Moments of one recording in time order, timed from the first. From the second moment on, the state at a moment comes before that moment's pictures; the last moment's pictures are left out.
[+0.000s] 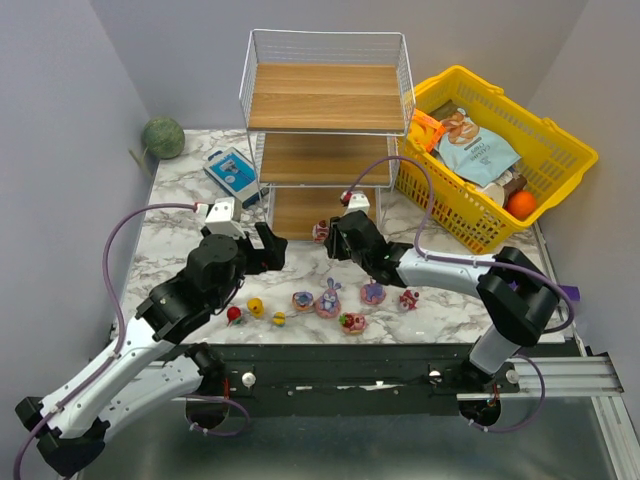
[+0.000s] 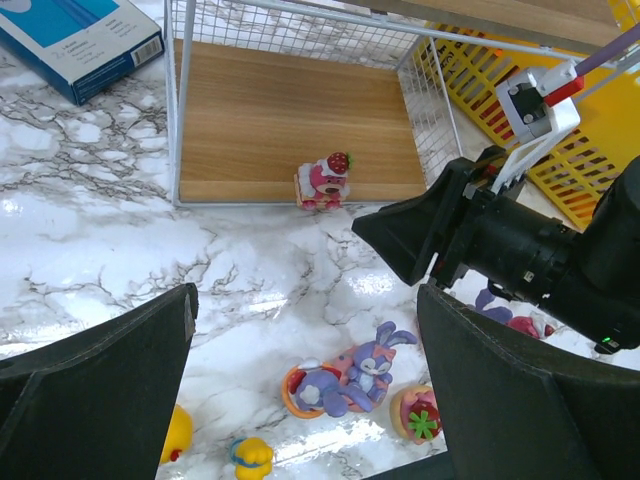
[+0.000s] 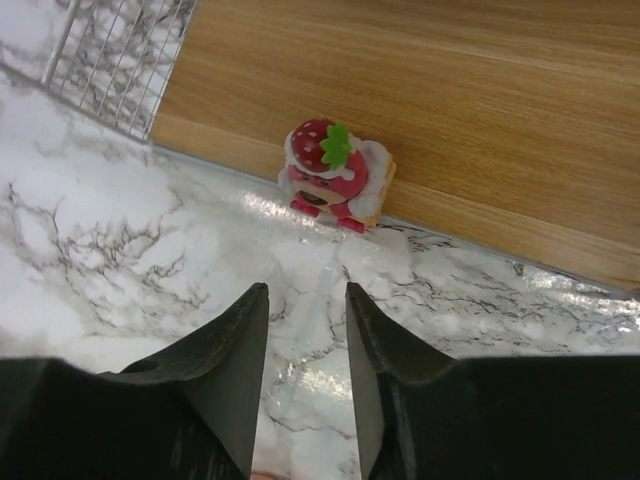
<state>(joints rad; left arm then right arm) -0.77 0.68 0.82 -0.50 -0.42 -0.56 0.87 1.65 0.94 0.16 0.32 0.49</state>
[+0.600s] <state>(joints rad) -0.76 0.68 0.93 -0.60 -0.40 -0.59 0.87 1.59 0.89 0.11 0.39 1.20</state>
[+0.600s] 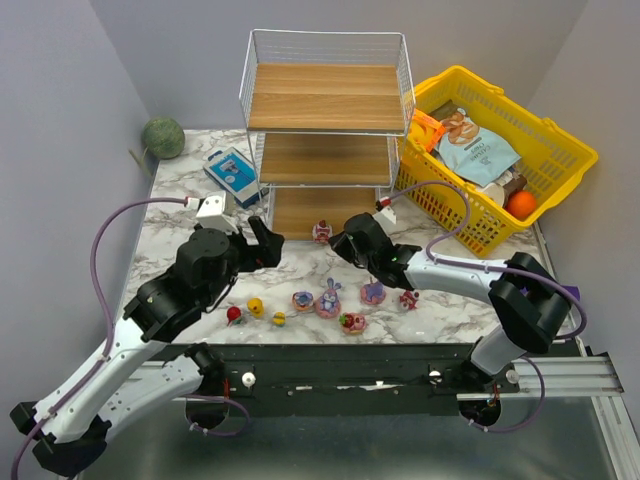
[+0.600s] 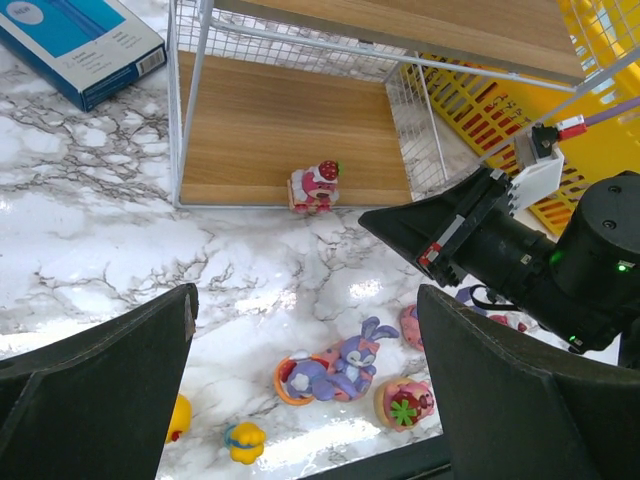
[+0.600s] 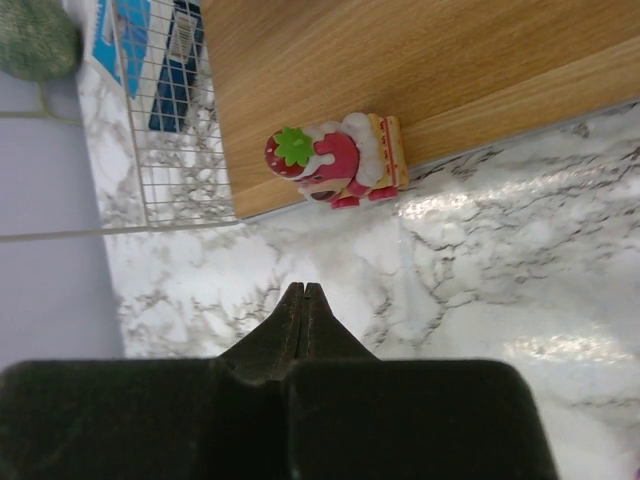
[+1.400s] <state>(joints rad) -0.53 0.85 0.88 -0.63 -0.04 -0.66 0.90 1.72 0.97 0.09 0.36 1.01</state>
